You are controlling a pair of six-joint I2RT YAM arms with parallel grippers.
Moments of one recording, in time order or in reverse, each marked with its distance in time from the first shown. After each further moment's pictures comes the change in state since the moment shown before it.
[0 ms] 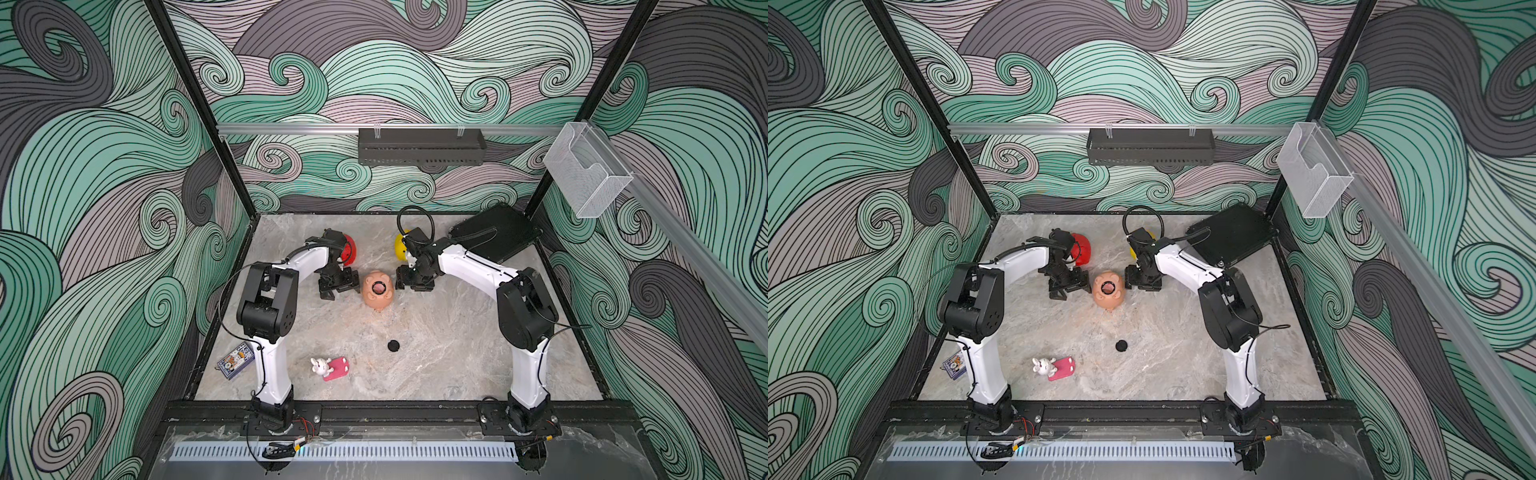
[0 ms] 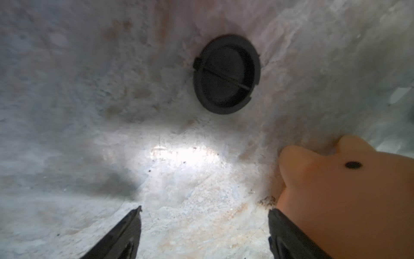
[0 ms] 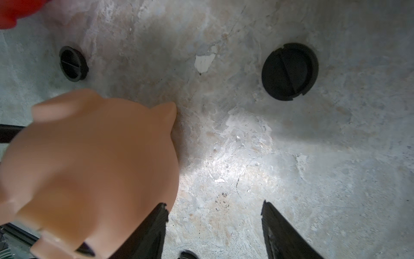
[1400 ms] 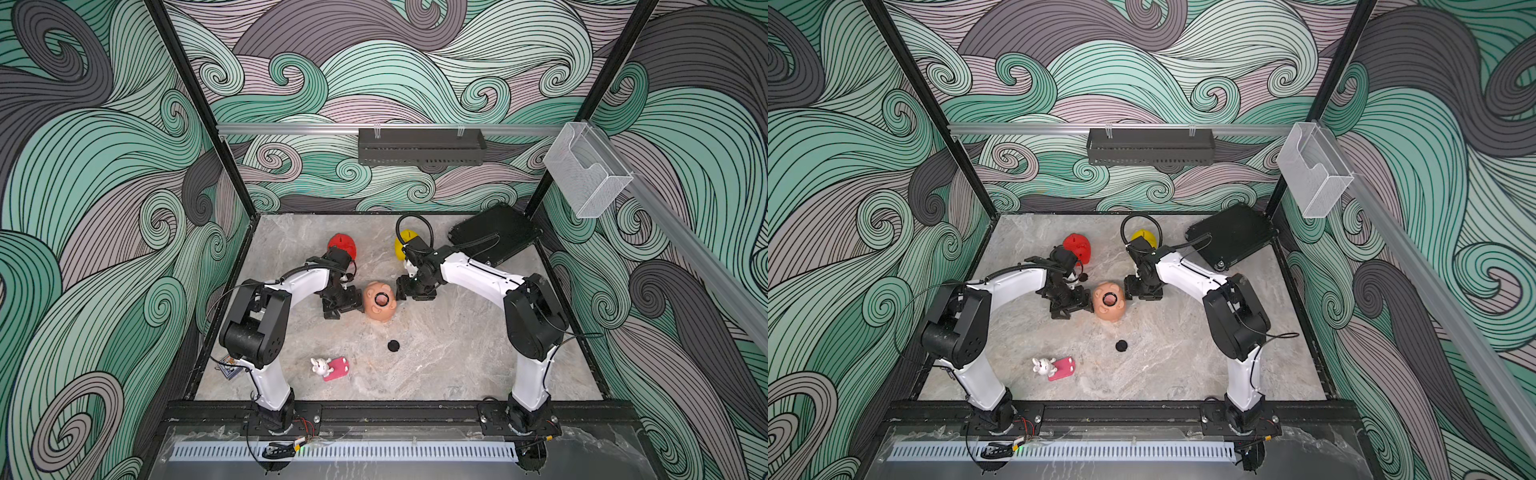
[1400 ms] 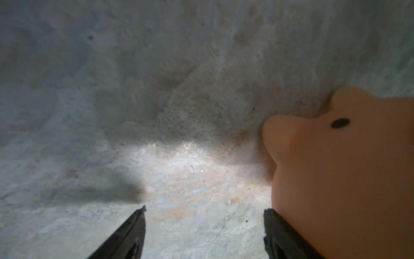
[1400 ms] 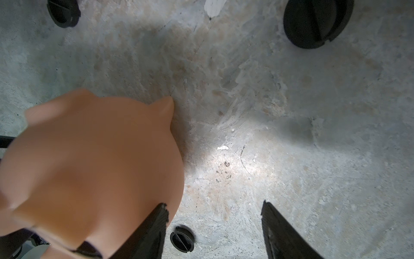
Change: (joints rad) left arm -0.095 -0.177 -0.271 0.103 0.036 -0.069; right arm 0.048 -0.071 -0.114 0.008 -0.019 -0.030
